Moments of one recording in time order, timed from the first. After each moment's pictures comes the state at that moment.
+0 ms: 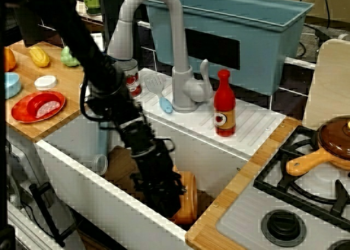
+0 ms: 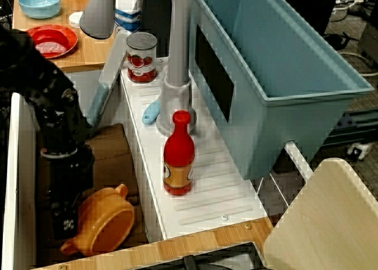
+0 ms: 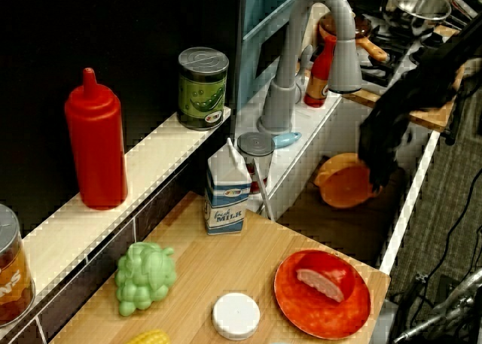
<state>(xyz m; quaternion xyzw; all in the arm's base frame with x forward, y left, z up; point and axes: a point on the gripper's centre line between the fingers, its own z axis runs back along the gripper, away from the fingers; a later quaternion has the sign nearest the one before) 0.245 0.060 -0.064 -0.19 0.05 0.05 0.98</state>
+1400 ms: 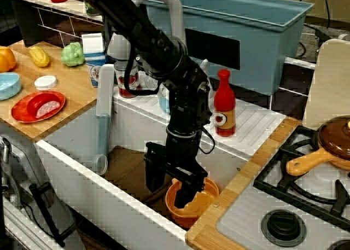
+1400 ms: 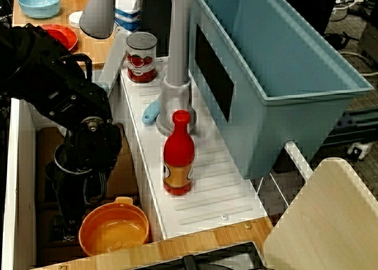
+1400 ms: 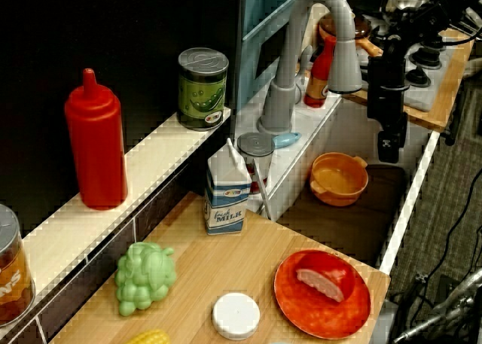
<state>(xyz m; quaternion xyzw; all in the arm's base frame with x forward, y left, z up) 0.244 0.046 -0.020 0.04 0.14 0.01 0.99</state>
